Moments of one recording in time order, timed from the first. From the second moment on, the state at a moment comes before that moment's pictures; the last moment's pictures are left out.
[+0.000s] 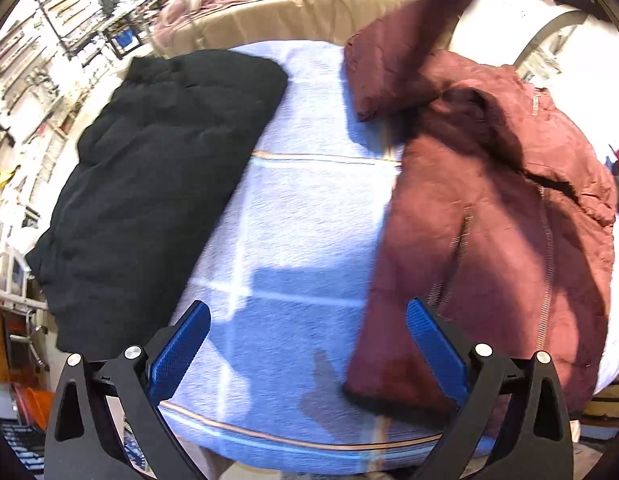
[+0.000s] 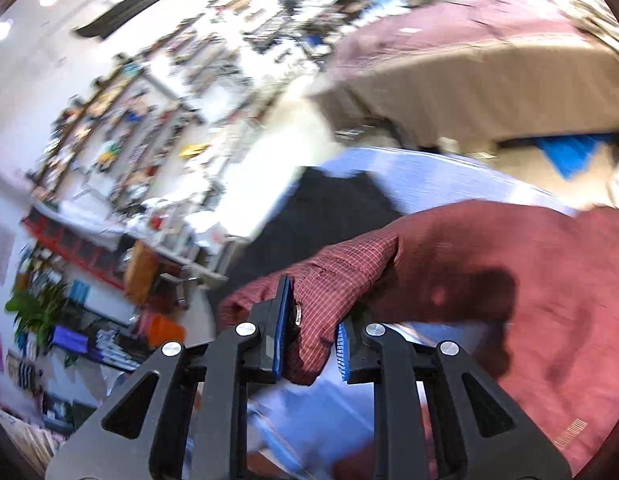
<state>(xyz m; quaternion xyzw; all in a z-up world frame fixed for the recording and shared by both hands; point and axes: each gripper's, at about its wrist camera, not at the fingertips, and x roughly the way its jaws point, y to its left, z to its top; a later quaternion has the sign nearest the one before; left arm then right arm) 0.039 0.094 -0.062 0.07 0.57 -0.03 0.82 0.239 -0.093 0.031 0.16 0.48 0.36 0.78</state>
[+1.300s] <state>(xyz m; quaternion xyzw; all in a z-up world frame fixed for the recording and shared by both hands) 0.284 -0.214 -0.165 0.25 0.57 -0.18 0.76 0.178 -0.459 -0.209 0.05 0.59 0.00 0.81</state>
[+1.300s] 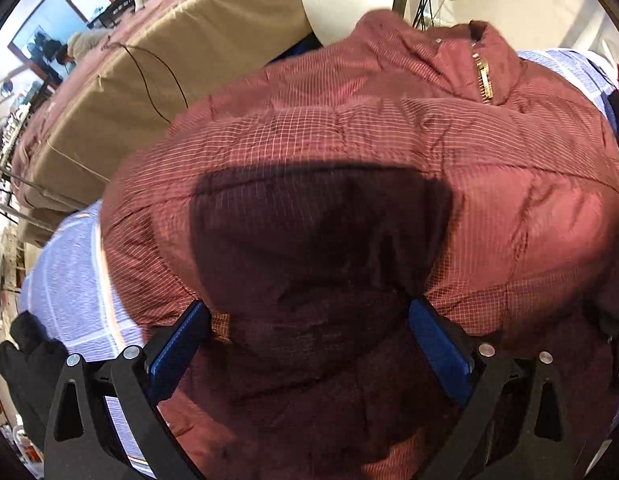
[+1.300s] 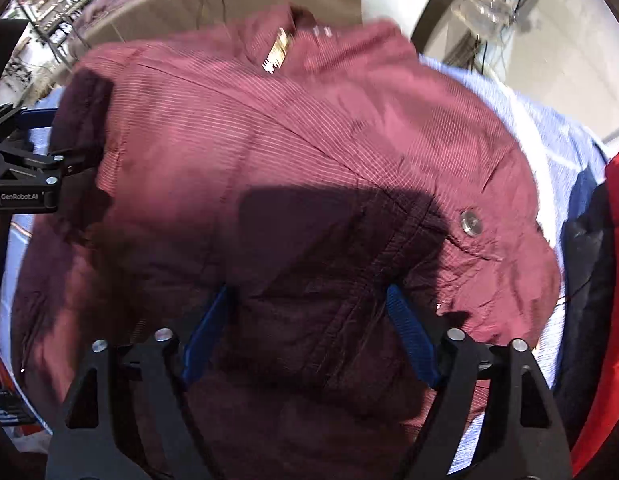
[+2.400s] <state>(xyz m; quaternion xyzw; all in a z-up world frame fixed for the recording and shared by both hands) 0.179 -0.059 -0.123 0.22 0.56 -0.17 0.78 0.151 -0.485 -0.206 0.17 0.59 -0.05 0.79</state>
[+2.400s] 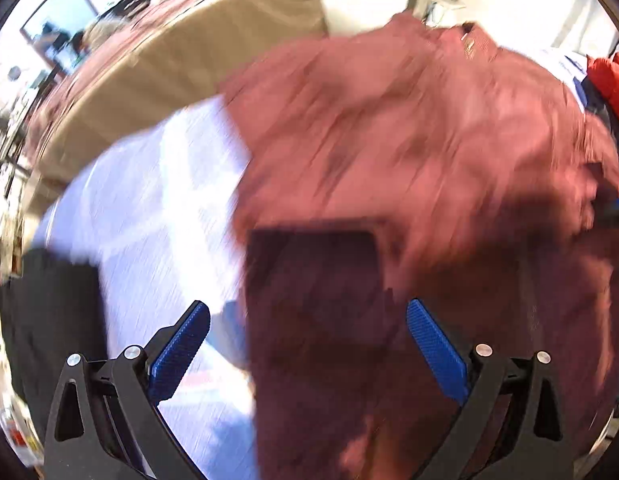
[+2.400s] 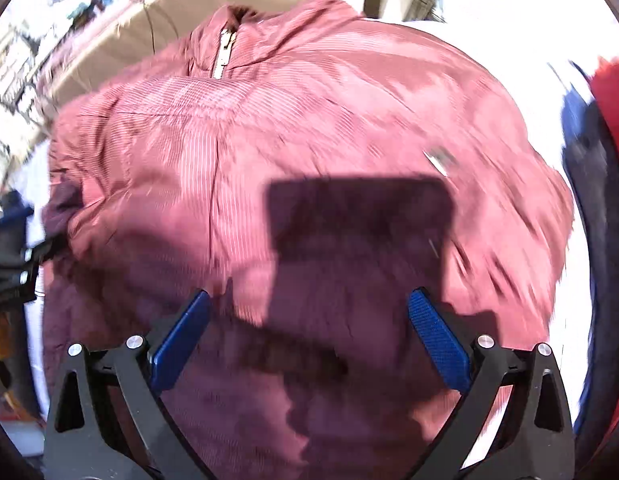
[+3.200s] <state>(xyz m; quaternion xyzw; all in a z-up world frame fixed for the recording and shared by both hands) 0.031 0.053 -0.185 0.03 0.71 -0.24 0.66 -0.151 -0.490 -0.264 0.36 0.64 -0.06 0.67</state>
